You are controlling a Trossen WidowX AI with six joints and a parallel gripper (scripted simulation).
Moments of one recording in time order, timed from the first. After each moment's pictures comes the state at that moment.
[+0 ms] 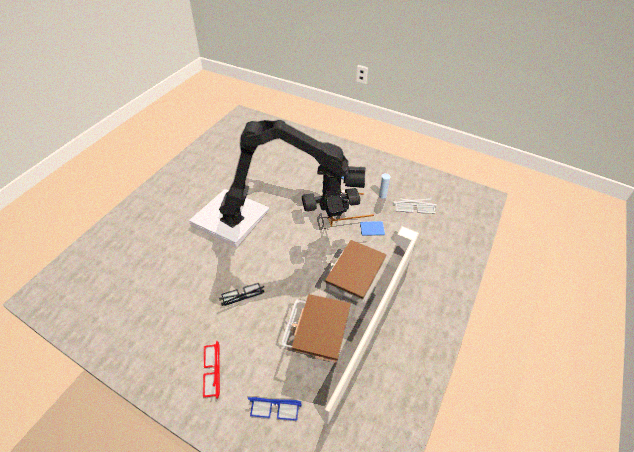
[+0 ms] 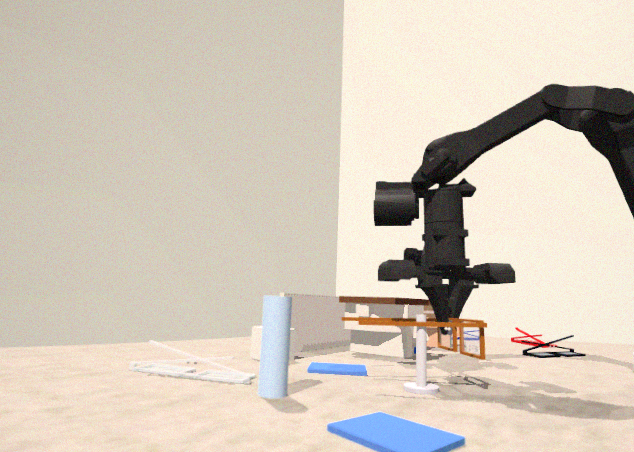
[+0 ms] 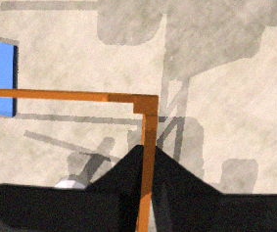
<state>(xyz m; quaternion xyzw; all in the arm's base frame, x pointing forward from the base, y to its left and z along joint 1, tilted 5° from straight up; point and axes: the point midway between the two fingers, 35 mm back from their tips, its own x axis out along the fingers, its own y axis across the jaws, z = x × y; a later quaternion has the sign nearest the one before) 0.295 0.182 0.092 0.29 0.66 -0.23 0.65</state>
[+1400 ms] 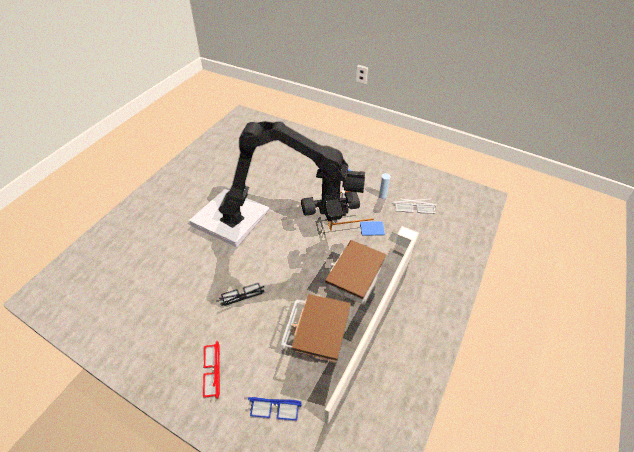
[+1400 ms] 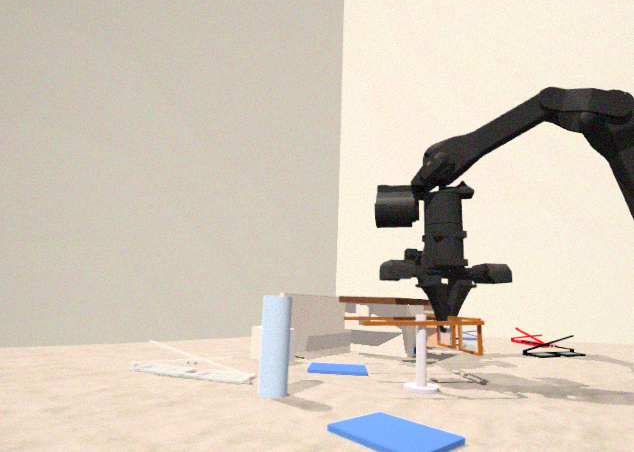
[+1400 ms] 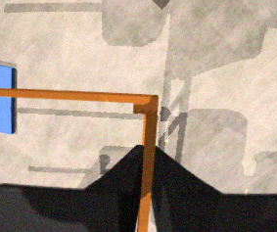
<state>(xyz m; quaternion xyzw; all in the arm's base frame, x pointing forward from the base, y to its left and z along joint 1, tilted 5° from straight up) 0.304 0.165 0.092 0.29 0.66 -0.22 0.65</state>
